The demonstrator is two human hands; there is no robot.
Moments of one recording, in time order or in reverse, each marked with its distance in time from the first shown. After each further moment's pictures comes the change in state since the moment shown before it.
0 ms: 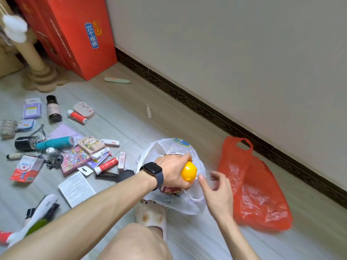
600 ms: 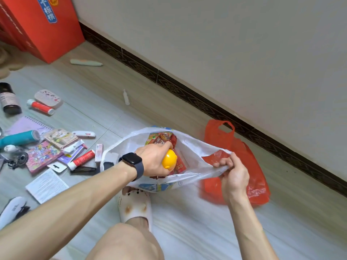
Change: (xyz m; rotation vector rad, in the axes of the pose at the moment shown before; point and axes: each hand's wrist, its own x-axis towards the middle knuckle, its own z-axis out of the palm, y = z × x) left_hand 0.023 -0.015 0.024 0.043 -0.017 0.060; right_hand 0.038 -0.001 -0.061 0.798 0.260 0.217
